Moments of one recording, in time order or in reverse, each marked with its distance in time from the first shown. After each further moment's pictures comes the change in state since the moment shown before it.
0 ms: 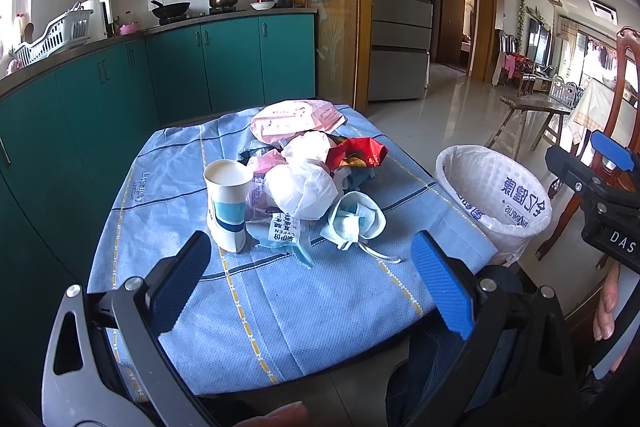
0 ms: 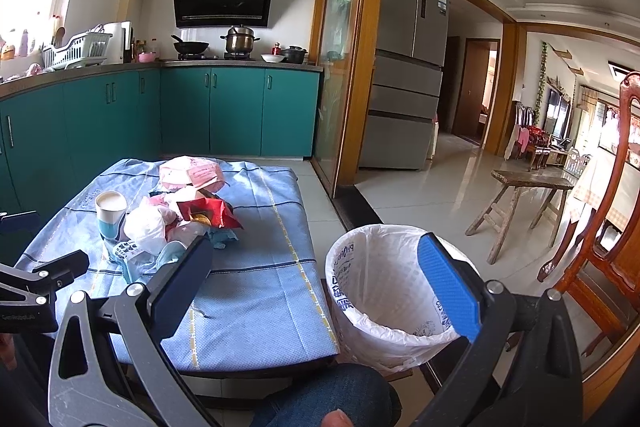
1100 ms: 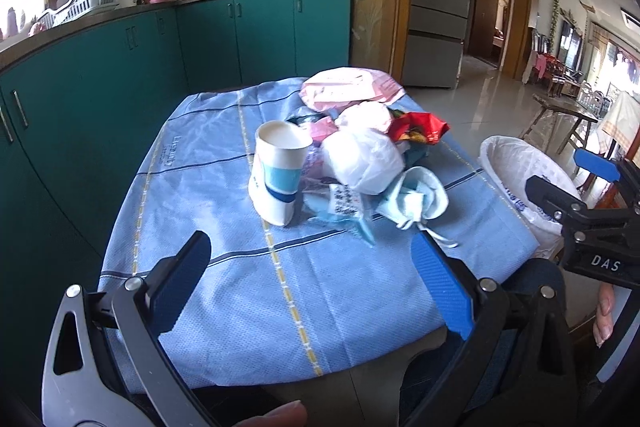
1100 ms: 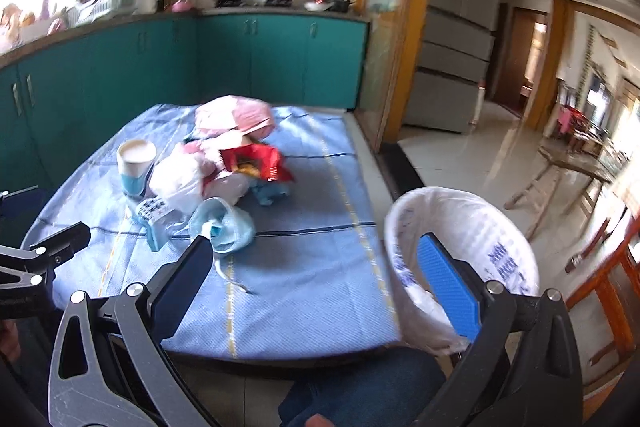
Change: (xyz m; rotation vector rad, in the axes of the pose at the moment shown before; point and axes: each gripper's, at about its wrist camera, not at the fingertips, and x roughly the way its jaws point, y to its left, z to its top) left arm 0.023 0.045 -0.016 -0.085 0.085 0.098; right arm 0.068 0.061 -0.008 -0.106 0.213 0.189
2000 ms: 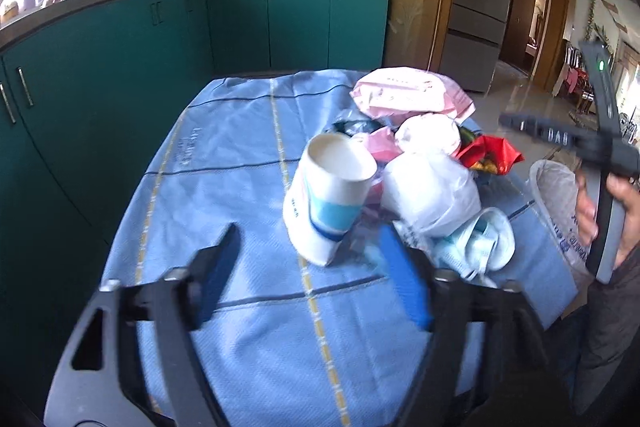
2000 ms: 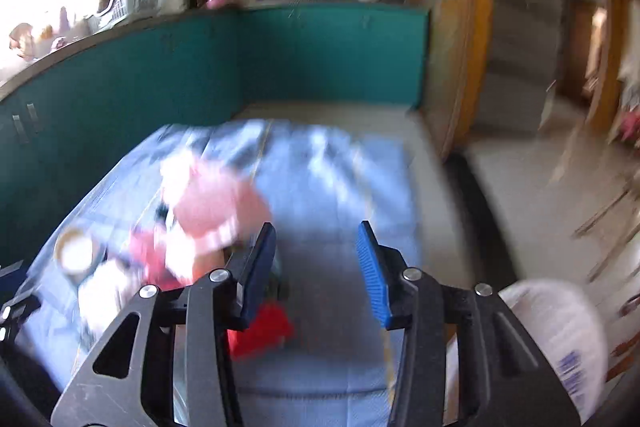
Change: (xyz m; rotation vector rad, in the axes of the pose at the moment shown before) left arm 0.057 0.025 0.034 -0.087 0.039 0.069; right arm 0.173 -0.070 0.080 0.046 0.104 0.300
